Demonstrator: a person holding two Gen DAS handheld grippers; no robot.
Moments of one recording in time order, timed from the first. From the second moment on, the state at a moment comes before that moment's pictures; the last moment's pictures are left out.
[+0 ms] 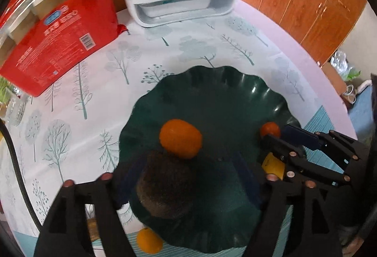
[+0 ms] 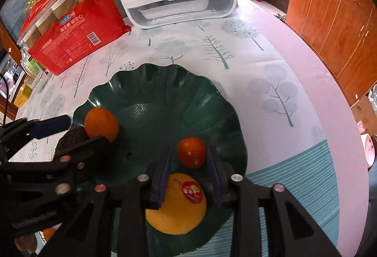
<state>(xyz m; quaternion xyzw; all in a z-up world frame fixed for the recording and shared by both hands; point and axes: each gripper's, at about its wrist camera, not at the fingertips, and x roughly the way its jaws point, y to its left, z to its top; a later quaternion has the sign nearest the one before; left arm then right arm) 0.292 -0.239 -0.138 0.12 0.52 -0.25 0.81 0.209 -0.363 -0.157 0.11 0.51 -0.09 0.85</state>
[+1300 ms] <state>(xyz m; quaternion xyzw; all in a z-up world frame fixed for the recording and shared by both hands) 0.149 -0.064 -0.005 0.06 0.46 -0.16 0.87 0.102 -0.251 -0.031 0.04 0.44 0.02 0.90</state>
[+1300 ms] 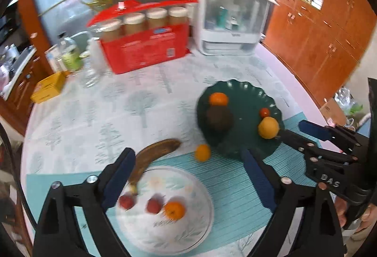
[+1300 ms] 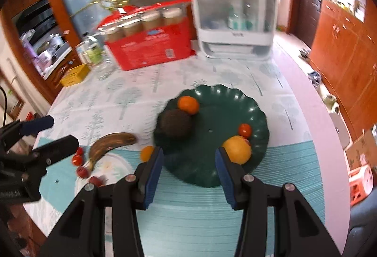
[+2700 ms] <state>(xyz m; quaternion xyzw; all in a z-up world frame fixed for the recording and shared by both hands) 0.179 0.123 -0.125 0.10 0.55 -0.18 0.81 0.106 -0.087 -0.145 -0.01 0.58 0.08 0.81</state>
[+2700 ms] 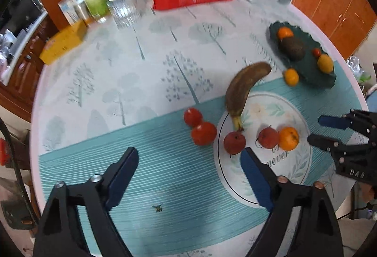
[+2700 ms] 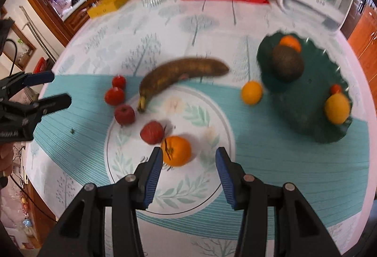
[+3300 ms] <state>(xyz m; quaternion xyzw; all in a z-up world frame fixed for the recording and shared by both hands) 0.228 0.104 -0.199 0.02 0.60 -0.20 0.77 0.120 -0.071 -0.186 -0.01 0.61 0.08 0.79</state>
